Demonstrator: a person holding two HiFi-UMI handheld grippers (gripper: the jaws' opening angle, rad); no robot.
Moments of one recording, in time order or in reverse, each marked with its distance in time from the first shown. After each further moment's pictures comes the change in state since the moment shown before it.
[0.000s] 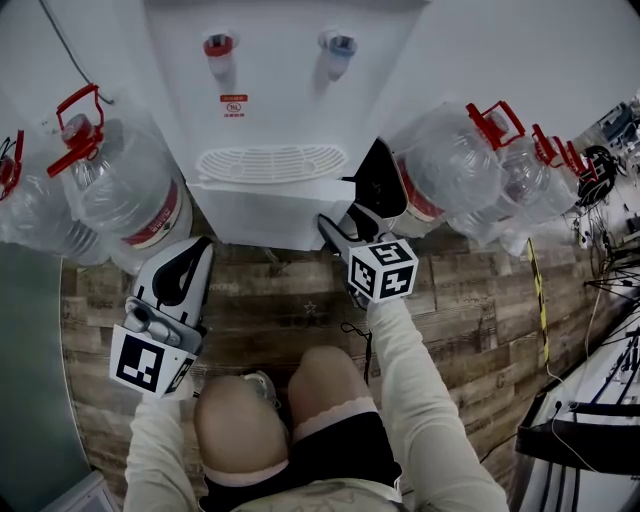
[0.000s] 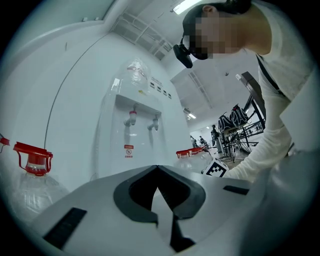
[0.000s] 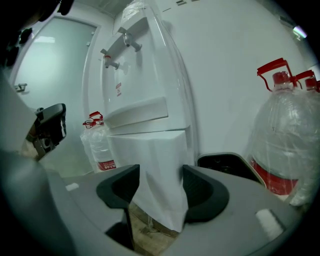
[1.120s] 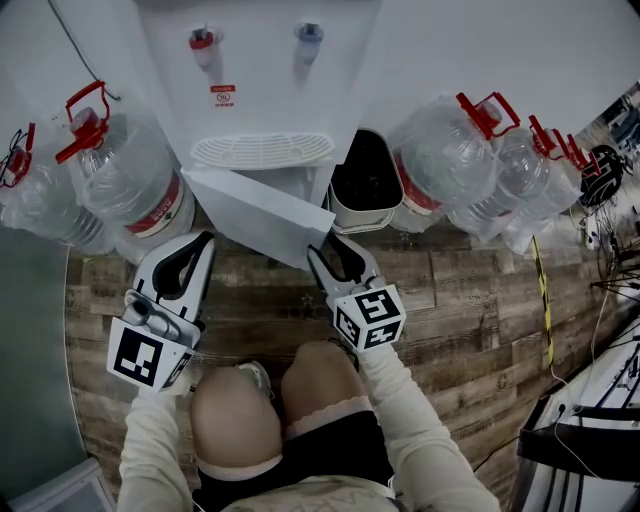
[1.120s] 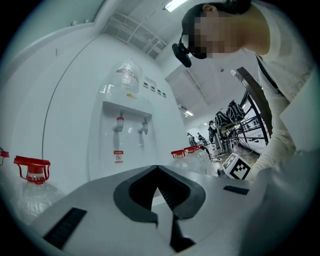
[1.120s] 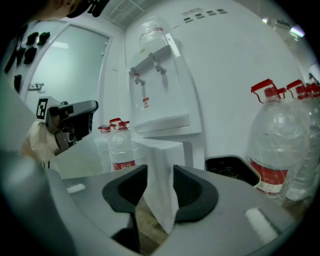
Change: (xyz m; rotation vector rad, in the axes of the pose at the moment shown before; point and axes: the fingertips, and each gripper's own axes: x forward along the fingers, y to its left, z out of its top) left arm -0.004 -0.041 0.018 0.055 0.018 -0.008; right arm -0.080 0.062 -0.018 -0.045 -0.112 0.050
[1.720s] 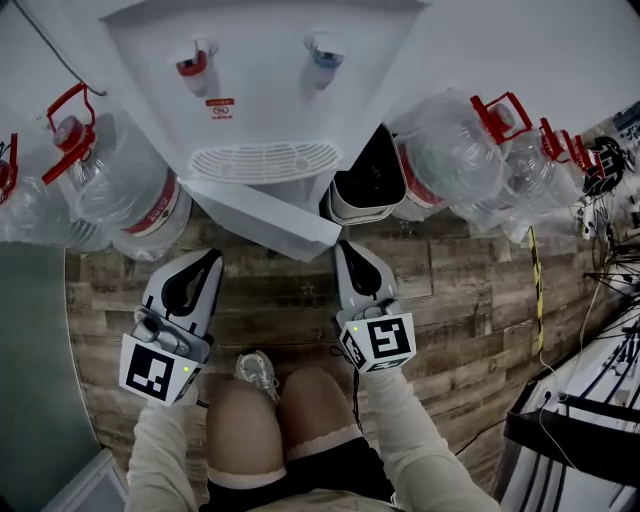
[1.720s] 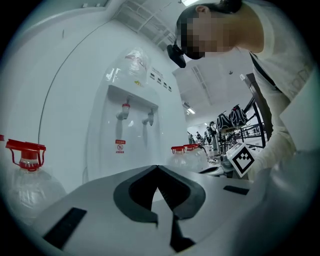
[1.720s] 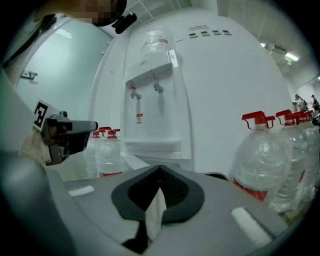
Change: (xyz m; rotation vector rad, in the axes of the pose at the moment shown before) left arm 0.020 0.021 -0.013 -0.118 0.085 -0.034; right arm -0.011 -0.007 0.062 -0.068 -0.095 -0.160
